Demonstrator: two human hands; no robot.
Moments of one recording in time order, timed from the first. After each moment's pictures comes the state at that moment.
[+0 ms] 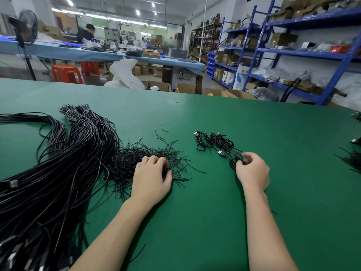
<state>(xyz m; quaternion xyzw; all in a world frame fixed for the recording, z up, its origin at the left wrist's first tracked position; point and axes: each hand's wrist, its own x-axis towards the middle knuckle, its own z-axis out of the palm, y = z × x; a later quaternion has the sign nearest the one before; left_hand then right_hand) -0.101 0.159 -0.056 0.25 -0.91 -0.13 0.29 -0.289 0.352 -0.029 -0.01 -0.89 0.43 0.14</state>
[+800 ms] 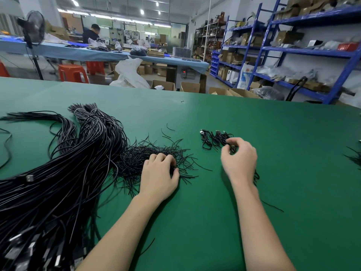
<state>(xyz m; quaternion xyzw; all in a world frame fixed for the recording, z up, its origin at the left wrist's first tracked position) -0.100 0.159 -0.056 0.24 -0.92 -0.13 0.29 -0.244 0.311 -0.008 0.17 -0.85 0.46 0.20</state>
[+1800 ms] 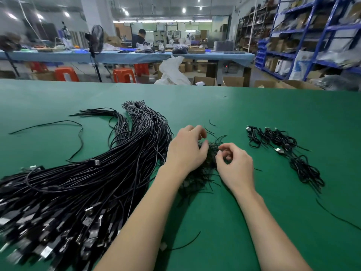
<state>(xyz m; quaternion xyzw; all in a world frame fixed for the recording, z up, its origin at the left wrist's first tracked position) -0.075 0.129 0.011 0.25 -0.90 -0.17 0.31 -0.182 0.235 -0.052 0.33 -0.79 0.50 0.10</state>
